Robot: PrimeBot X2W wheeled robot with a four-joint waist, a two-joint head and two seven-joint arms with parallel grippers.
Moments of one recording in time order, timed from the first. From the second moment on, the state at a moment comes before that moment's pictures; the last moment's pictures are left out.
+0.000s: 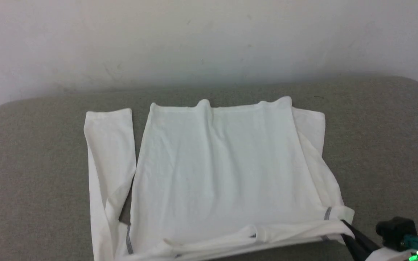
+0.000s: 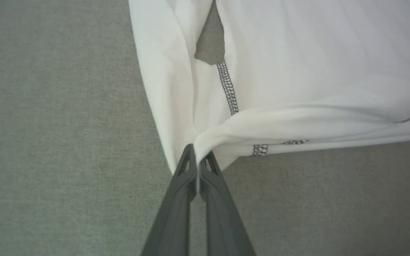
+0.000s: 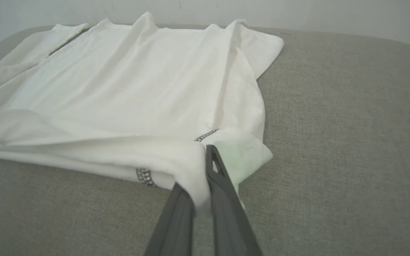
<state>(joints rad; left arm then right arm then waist) 0.28 0.52 -0.35 -0.12 -0.66 0.34 0.16 0.17 -0.29 0.12 -0.02 0.34 0.14 0.16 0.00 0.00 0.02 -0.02</state>
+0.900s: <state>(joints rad) 0.23 0.48 -0.19 -0.21 -0.72 0.32 -0.05 0.26 -0.12 0.02 -0.29 0.22 0.13 0.08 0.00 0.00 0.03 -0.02</state>
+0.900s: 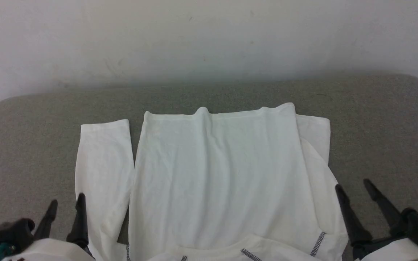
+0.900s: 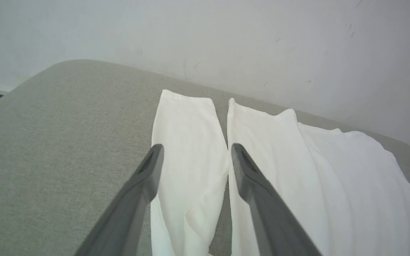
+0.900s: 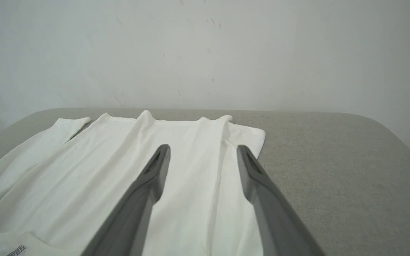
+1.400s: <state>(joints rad) -0.36 0.56 -0.16 0.20 -0.73 0.20 0.04 0.08 -0.11 -0.06 -0.38 0.21 0.13 0.08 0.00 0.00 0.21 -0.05</state>
